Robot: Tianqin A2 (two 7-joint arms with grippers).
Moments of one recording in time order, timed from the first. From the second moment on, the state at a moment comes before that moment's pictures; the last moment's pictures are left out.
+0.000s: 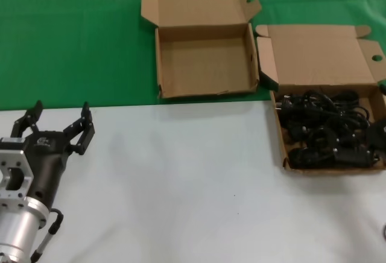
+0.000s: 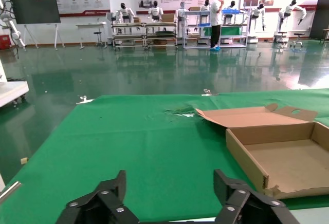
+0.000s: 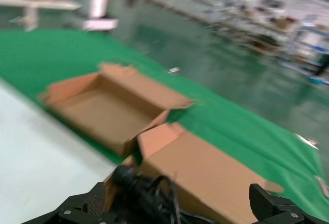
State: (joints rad) left arm 0.00 -0.30 1.60 -1.60 -1.80 0.00 0.00; right arm 0.09 0.77 -1.75 1.57 1.82 -0.23 0.05
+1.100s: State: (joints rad) left arm 0.00 -0.30 1.60 -1.60 -1.80 0.00 0.00; right arm 0.67 0.82 -1.99 1.18 1.41 -0.80 -0.14
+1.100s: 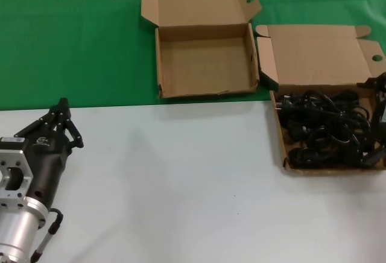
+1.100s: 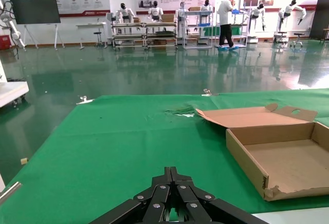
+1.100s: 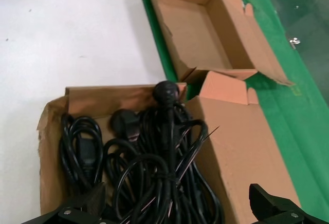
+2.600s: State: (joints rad) left arm 0.00 -0.30 1.60 -1.60 -1.80 0.00 0.00; right arm 0.63 0.79 -1.95 1.11 1.42 -0.78 -0.24
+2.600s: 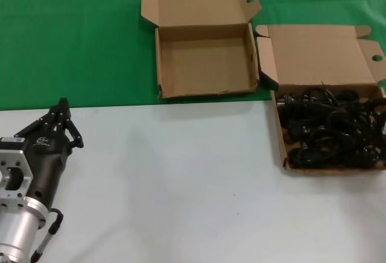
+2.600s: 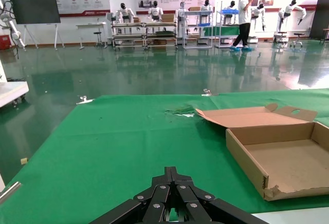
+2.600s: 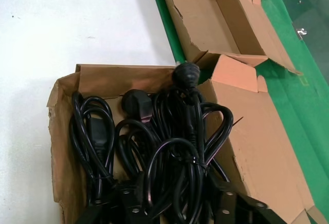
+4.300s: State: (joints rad) left arm 0.00 -0.30 1.60 -1.60 -1.80 0.00 0.00; right arm 0.75 0.75 -1.91 1.21 1.48 -0.79 -0.31
